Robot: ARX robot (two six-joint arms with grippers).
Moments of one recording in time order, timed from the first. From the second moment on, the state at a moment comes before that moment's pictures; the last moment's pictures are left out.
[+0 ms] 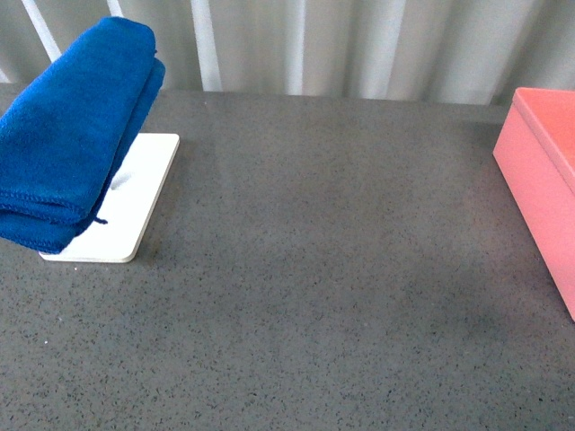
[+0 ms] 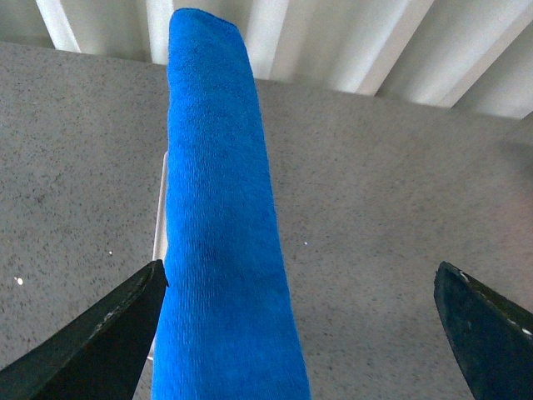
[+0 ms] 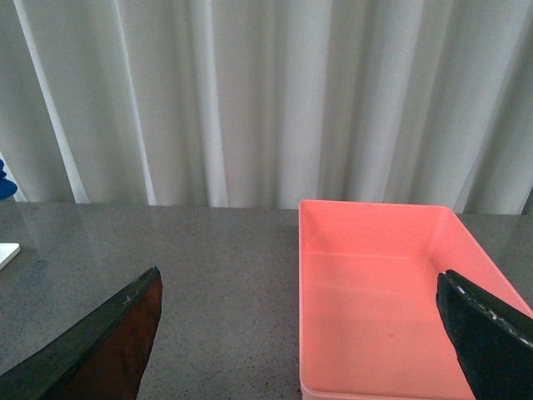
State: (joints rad) left arm 0.00 1.29 0.73 0.12 0.12 -0.11; right arm 0.00 0.00 0.02 0.00 0.00 -0.01
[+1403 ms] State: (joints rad) left arm 0.03 1.89 1.14 -0.03 0.07 0.14; right arm 0.00 0.00 0.02 0.00 0.00 -0.01
